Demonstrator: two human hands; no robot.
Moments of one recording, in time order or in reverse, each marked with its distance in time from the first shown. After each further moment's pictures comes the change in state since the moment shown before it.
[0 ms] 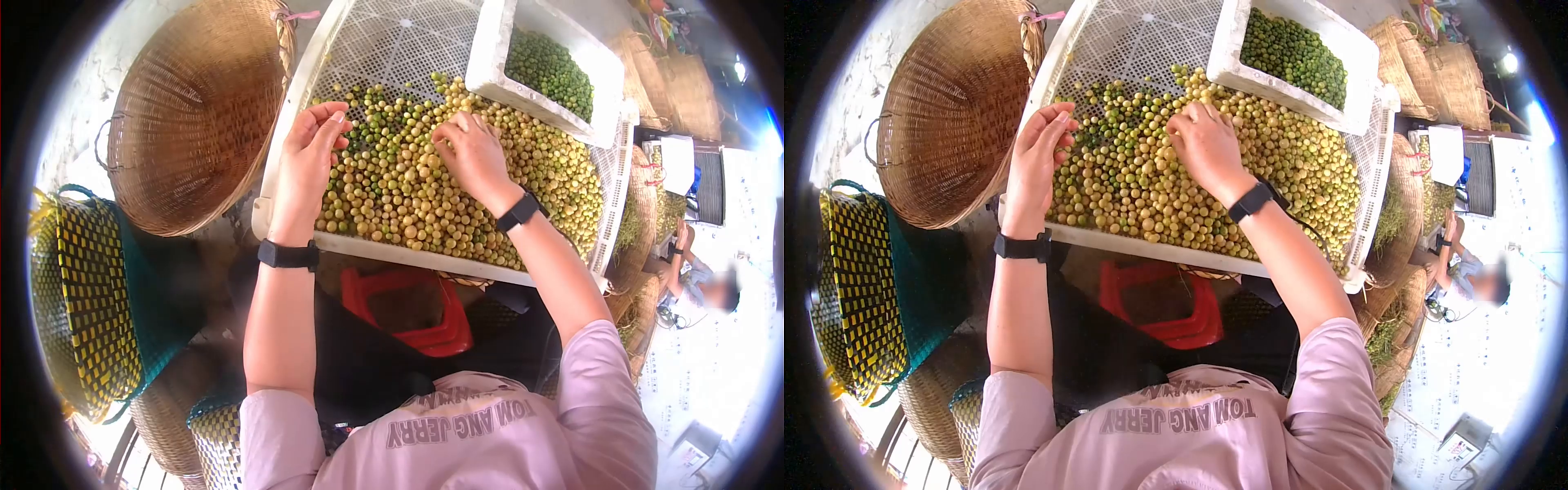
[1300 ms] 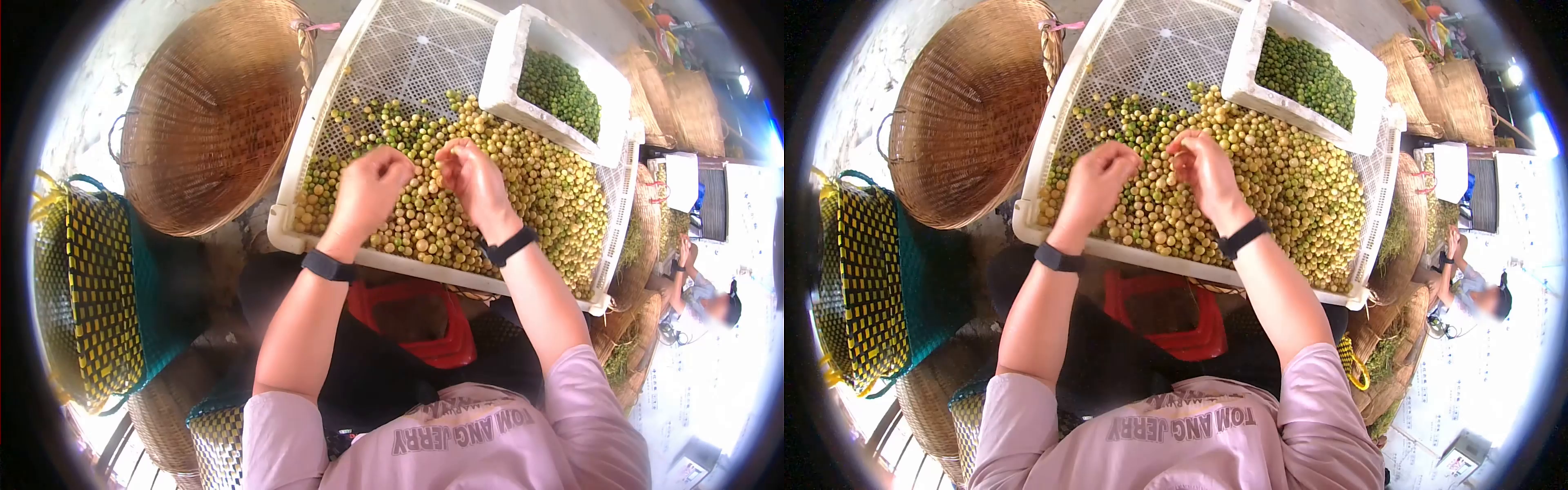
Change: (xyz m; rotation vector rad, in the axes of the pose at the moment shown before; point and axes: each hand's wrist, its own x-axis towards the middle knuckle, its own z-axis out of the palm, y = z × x) left_hand -0.012 -0.031 0.028 0.332 -0.110 0.045; right_hand 0.003 -0.030 0.005 1.653 -0.002 0.823
